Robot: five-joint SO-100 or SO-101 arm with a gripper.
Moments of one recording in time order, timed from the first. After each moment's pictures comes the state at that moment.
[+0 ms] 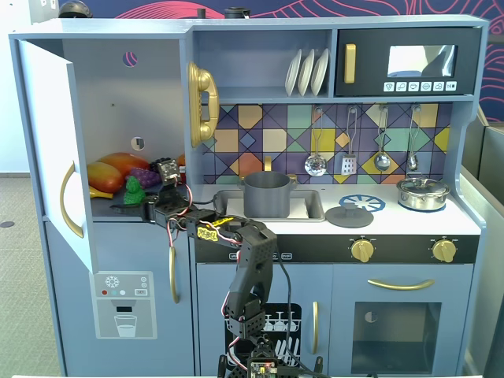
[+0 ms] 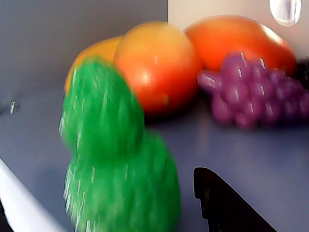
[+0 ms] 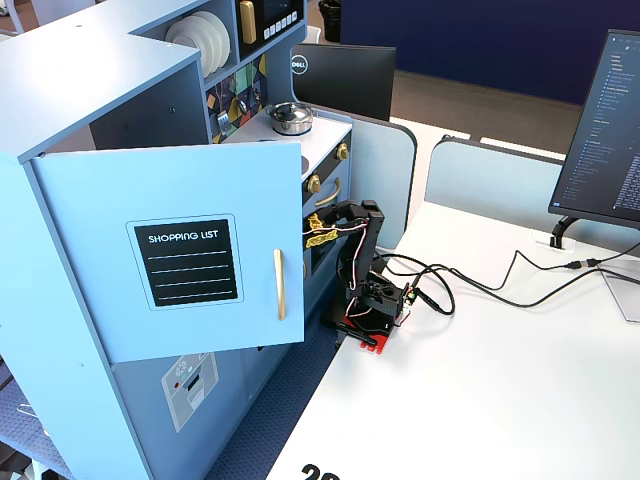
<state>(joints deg) -44.3 102.8 109.8 -15.9 -92.6</state>
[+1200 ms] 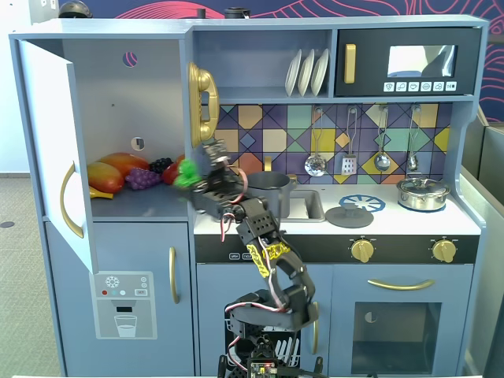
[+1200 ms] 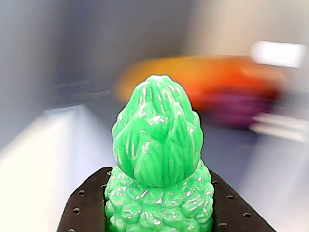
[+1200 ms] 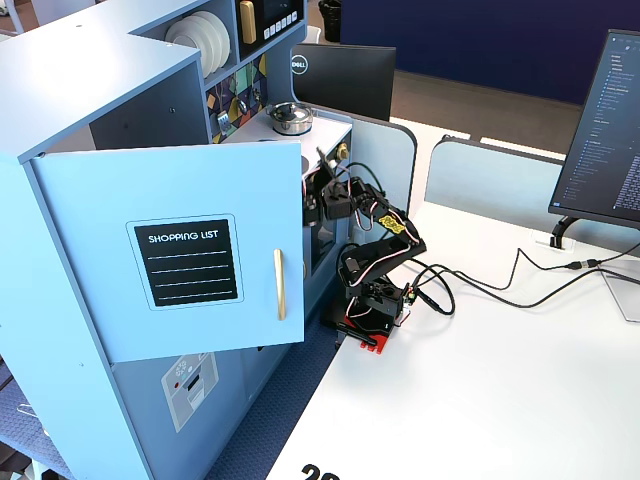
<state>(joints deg) -36.5 161.5 112.6 40.5 -97.5</state>
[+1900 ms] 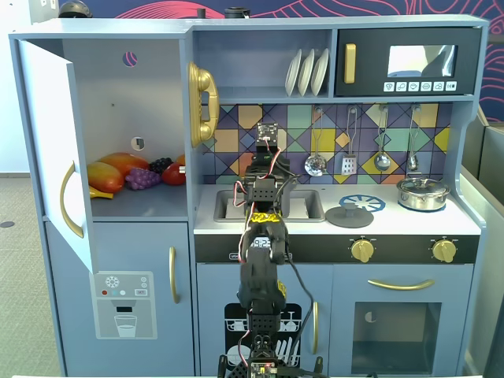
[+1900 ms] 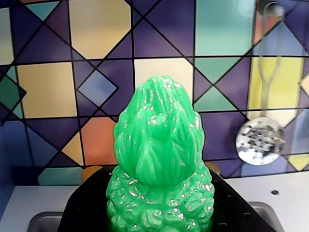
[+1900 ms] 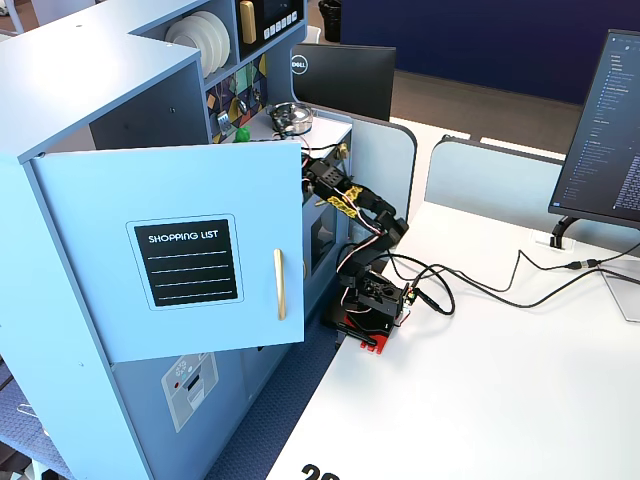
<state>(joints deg) 3.5 126.7 103.3 14.1 -92.4</state>
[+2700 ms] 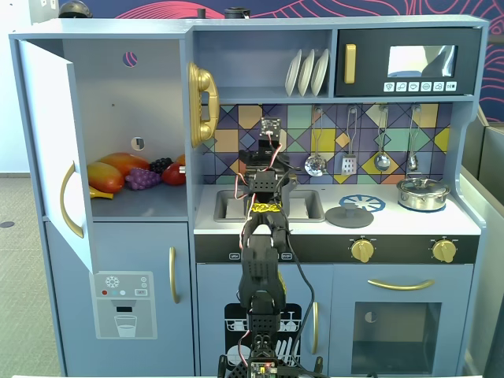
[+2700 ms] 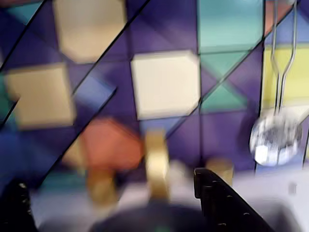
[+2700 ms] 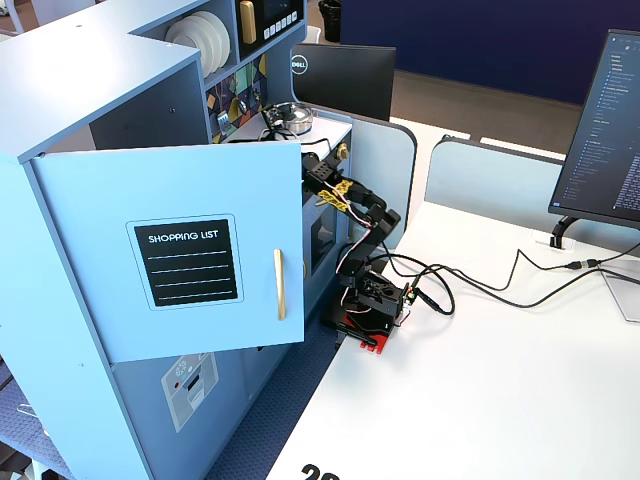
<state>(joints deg) 2.0 122.9 94.5 23.9 -89.4</state>
